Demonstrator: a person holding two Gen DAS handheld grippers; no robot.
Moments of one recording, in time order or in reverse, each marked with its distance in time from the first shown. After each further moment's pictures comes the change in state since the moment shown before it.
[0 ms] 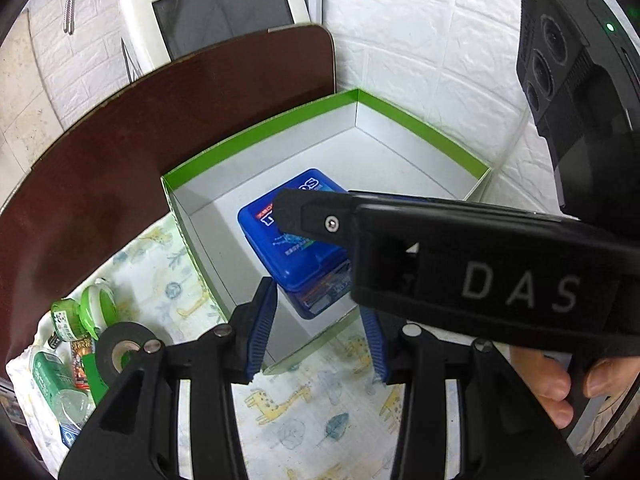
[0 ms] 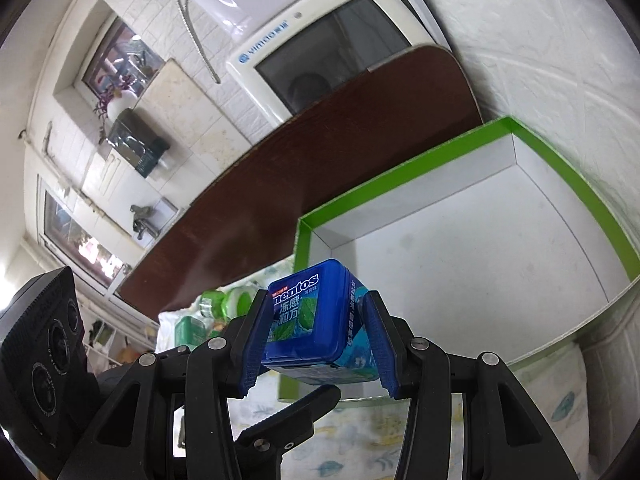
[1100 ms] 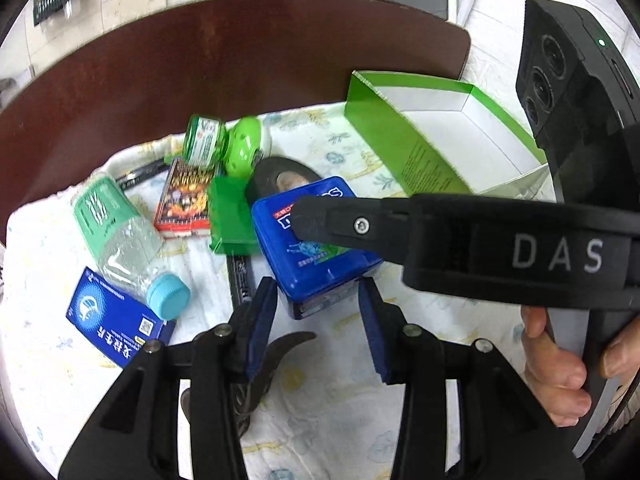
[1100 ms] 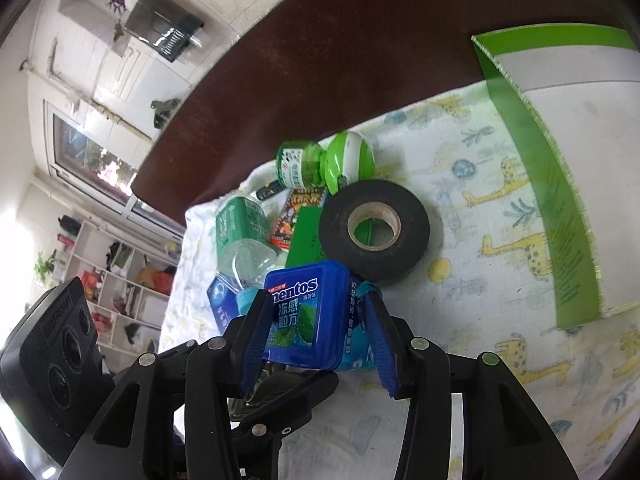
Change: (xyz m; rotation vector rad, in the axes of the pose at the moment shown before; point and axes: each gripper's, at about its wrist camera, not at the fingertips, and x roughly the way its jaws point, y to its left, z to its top) left arm -0.053 0.133 -0.129 -0.278 -0.004 0.051; right arm 0.104 0.117 -0.092 -0.070 0.316 0.079
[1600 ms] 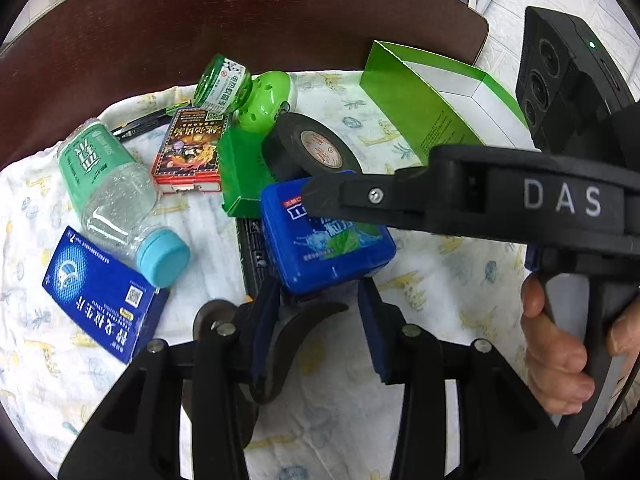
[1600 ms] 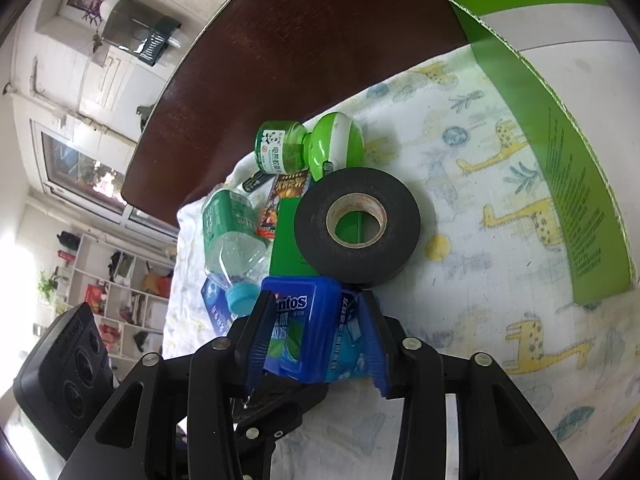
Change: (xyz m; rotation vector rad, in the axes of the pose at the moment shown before) left arm 0.027 0.024 -0.018 -0.063 0.083 -0.047; right arm 0.023 -0.011 -0.005 0.092 0.045 -0.009
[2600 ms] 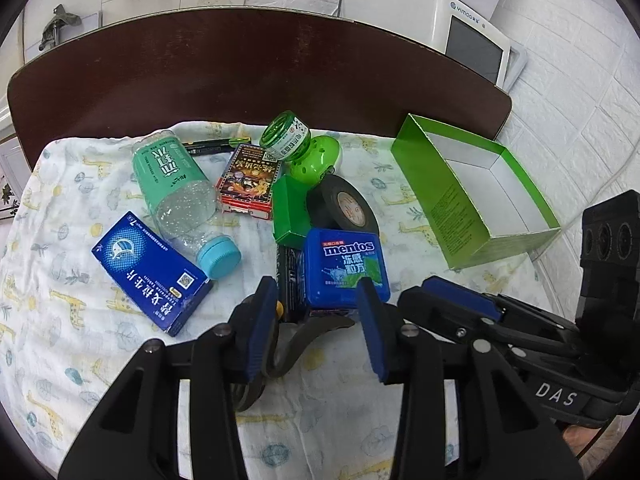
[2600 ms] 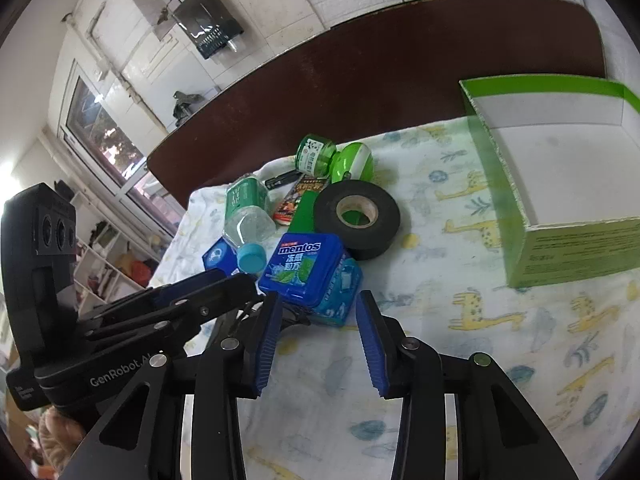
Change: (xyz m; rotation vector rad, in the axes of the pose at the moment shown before) left arm -0.050 0.001 -0.011 -0.198 -0.182 0.050; right arm -0.051 0.019 -0.055 -0.247 -0.166 -0.051
